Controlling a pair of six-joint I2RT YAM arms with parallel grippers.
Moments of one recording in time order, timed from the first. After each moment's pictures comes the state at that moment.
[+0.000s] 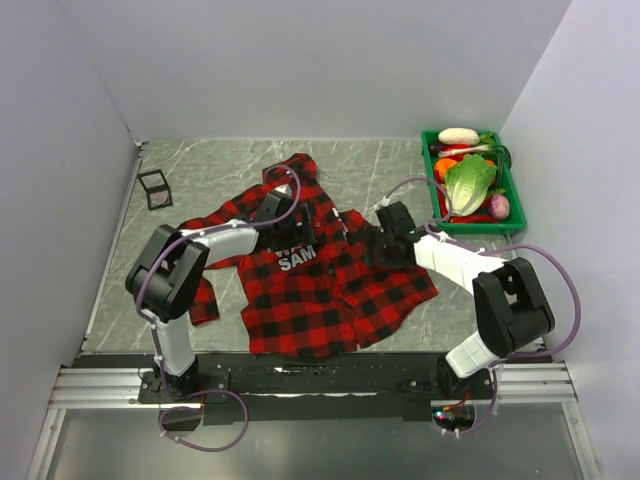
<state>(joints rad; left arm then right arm) -0.55 1.86 1.13 -0.10 0.02 -0.71 0.42 1.53 0.91 -0.42 0.11 0.39</state>
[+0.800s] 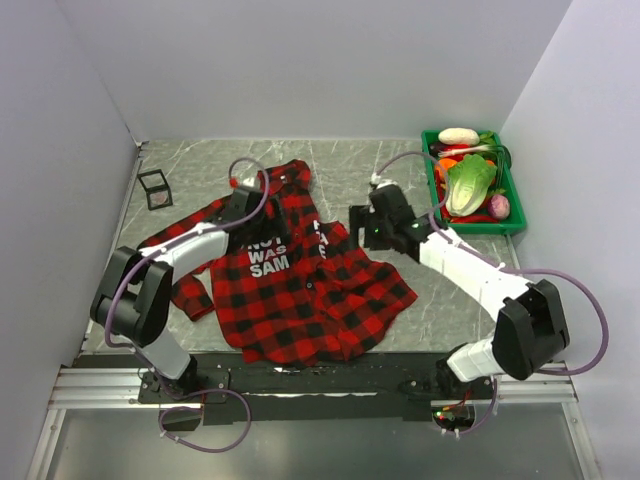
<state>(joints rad) -0.43 1.62 0.98 -0.16 -0.04 -0.66 0.55 1.40 1.06 -0.51 0.11 0.43</state>
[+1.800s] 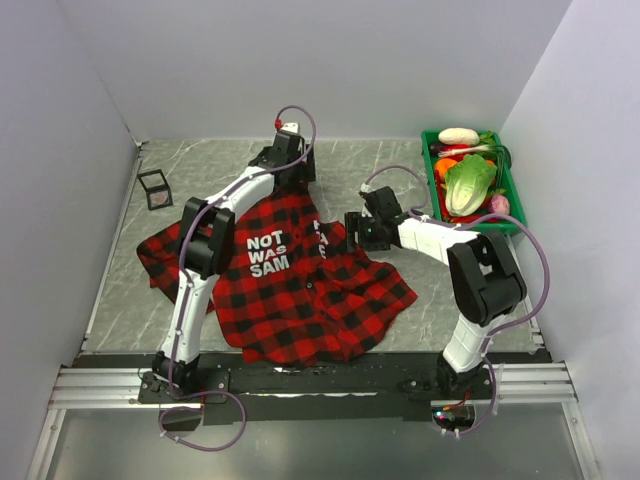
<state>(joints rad) -0.44 2.35 2.00 -0.32 -0.18 -0.37 0.42 1.75 1.07 -0.28 -0.11 0.33</state>
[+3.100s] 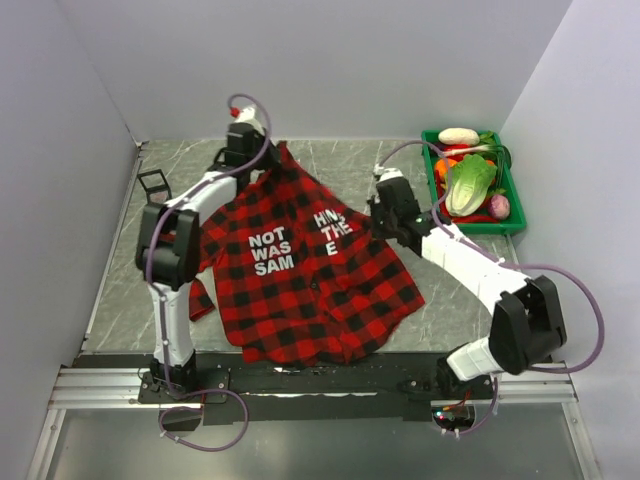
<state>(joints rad) -0.29 2.12 1.66 0.09 0.11 -0.47 0.45 1.45 1.08 -0.40 0.15 0.26</state>
